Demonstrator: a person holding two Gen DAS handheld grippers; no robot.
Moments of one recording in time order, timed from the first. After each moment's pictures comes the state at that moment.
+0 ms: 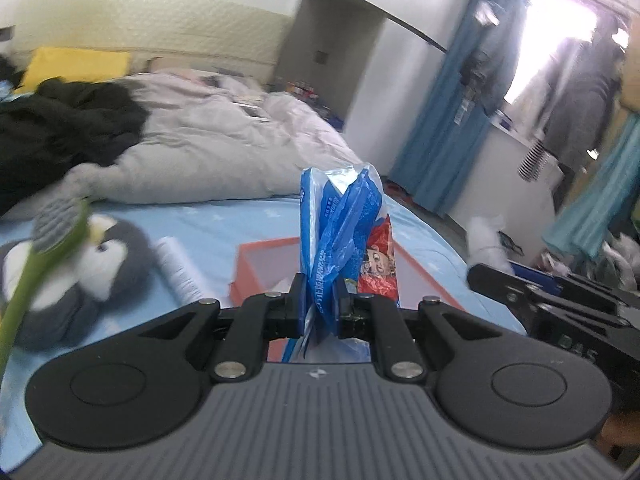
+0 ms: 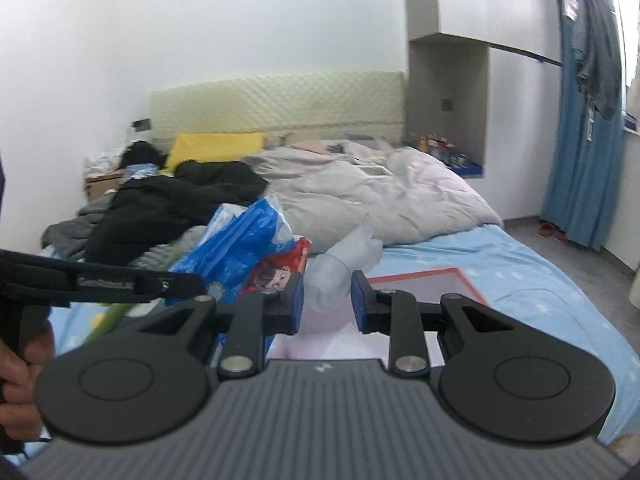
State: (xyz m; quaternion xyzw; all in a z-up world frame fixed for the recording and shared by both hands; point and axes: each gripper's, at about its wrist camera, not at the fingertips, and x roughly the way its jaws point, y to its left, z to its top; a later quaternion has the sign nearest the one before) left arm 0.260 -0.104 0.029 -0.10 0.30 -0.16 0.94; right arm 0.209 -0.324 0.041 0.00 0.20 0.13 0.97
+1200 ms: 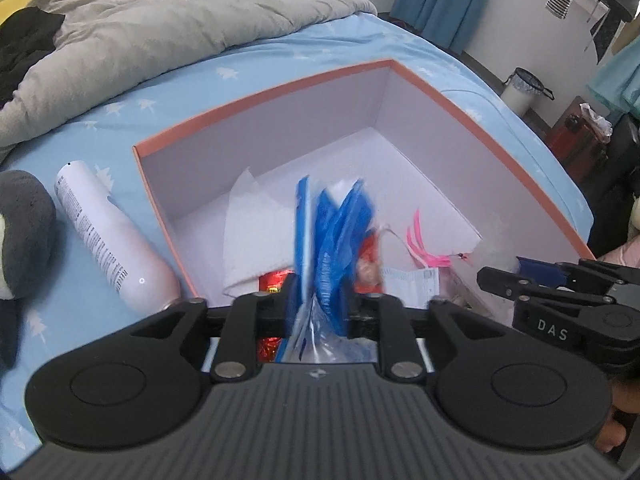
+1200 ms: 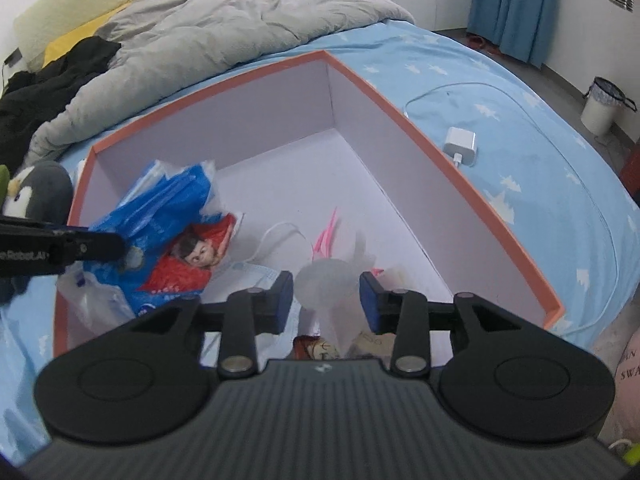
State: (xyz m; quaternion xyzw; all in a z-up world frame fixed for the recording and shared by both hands) left arm 0.438 -0.221 -0.121 0.02 0.50 -0.17 0.85; right arm 0.336 -0.414 -0.116 0.07 0.45 0.01 0.89
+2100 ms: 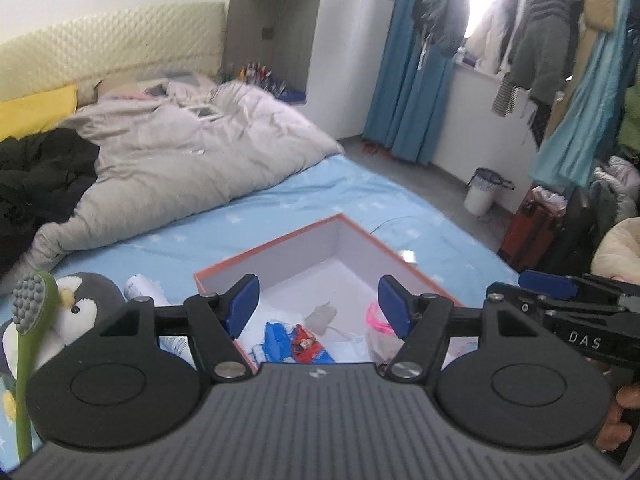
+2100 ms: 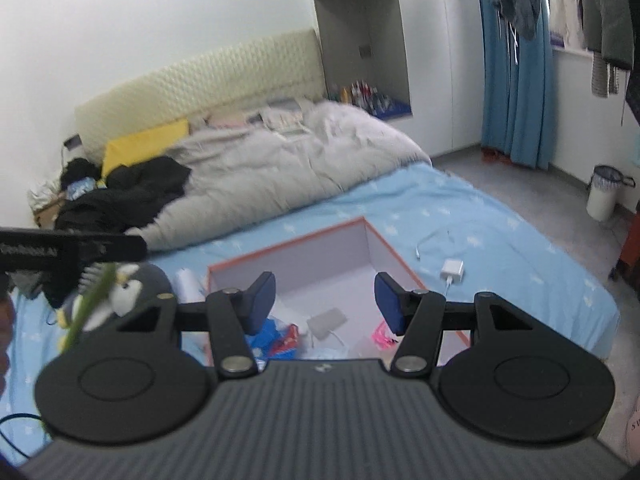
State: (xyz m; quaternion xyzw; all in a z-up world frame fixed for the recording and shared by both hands) left arm 0.281 -0.178 0.077 0.00 0.31 -0.19 0.93; right arm 0.203 -0.415 0.049 0.09 0.26 0.04 0.96
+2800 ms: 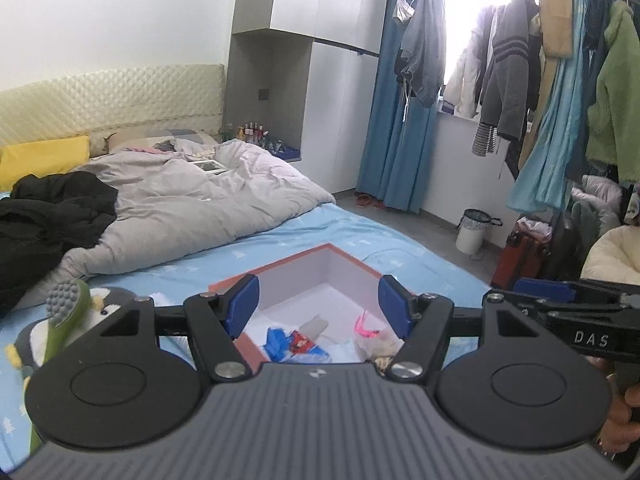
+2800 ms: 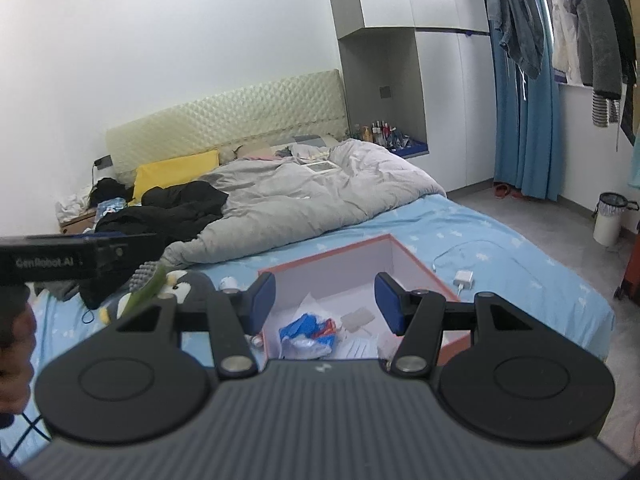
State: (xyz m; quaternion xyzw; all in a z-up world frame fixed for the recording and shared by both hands) left arm 0.115 -0.143 0.096 0.00 0.23 -0.19 0.95; right arm 0.099 -0.385 0.061 0.09 0.20 0.06 0.97
